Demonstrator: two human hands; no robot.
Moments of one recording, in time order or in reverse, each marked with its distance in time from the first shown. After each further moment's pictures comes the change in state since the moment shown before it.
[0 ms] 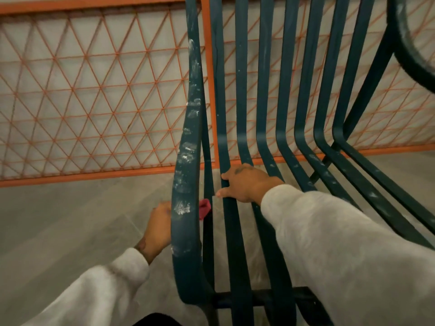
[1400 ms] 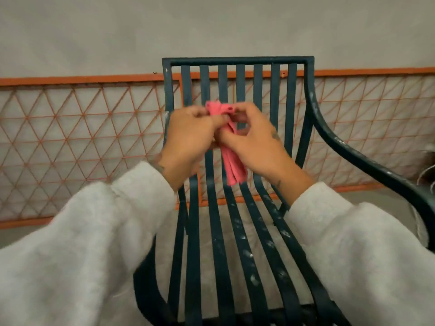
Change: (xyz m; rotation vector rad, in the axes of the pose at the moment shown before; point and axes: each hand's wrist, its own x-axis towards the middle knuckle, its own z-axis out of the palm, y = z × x) left_hand -0.037 0.390 -0.014 -0.528 0.161 0.275; right_hand -0.161 0.042 -0.153 0.897 0.876 -0.374
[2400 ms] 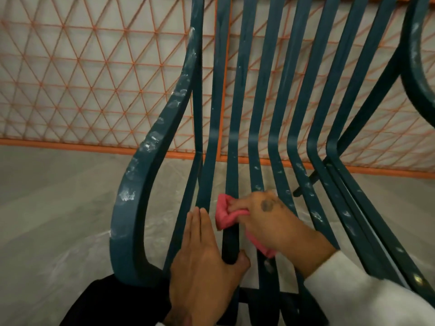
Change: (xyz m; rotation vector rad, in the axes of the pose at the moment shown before) left_hand -0.174 -0.215 -0.001 1.033 -0.017 -0.354; right_hand -0.091 0.143 0.060 -0.517 -0.813 0.210
